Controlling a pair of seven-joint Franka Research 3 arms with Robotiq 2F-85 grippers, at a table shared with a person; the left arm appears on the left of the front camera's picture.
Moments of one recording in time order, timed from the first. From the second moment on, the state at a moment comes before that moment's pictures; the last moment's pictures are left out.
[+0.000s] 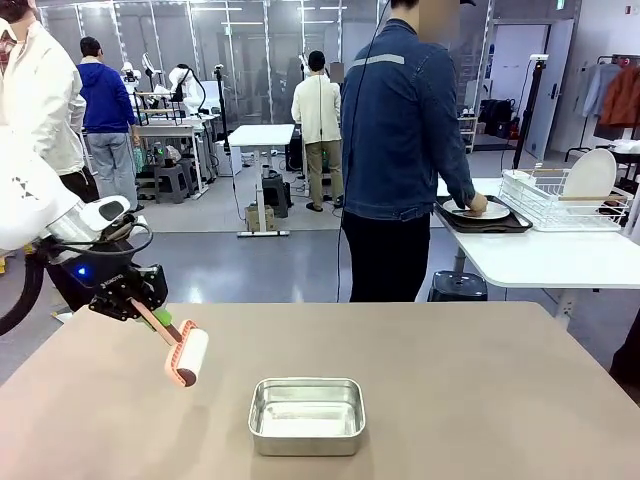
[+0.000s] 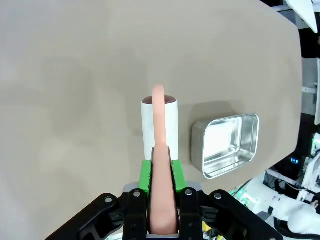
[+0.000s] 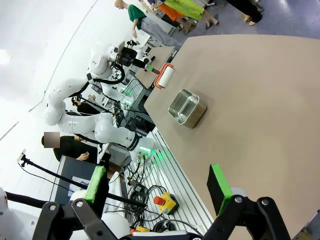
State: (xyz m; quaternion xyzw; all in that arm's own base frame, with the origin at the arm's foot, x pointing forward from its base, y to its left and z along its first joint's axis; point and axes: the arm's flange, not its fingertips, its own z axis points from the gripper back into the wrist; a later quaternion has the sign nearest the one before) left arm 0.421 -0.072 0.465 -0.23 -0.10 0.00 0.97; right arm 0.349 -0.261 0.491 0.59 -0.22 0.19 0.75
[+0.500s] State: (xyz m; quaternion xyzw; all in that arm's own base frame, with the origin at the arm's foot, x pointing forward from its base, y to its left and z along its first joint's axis) left arm 0.445 -0.057 0.419 -0.31 -0.11 0.05 0.94; right arm 0.349 -0.261 0.491 0.59 -0.22 0.19 0.75
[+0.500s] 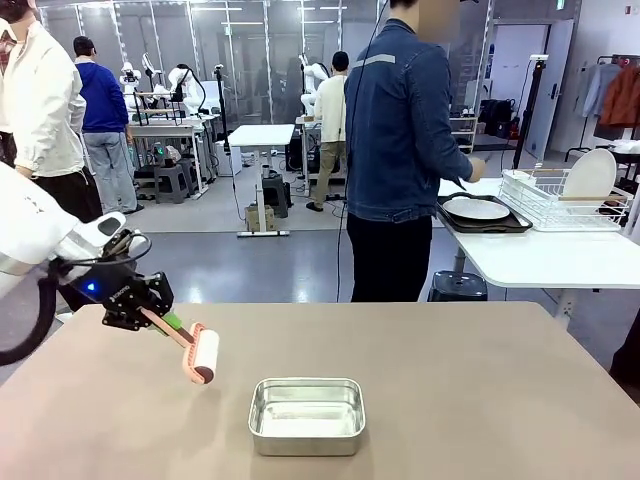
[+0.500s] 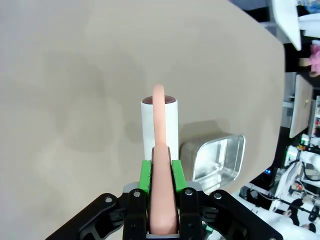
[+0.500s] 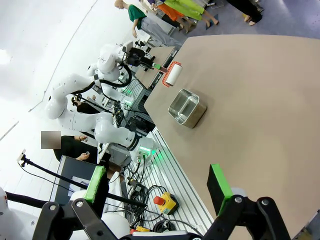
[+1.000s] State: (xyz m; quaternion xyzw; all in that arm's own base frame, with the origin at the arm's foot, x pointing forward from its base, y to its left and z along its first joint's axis) left arm 0.470 -0.048 0.357 -0.40 -0.14 0.02 0.91; right arm 0.349 -0.261 0.491 0.59 -0.22 0.19 0.75
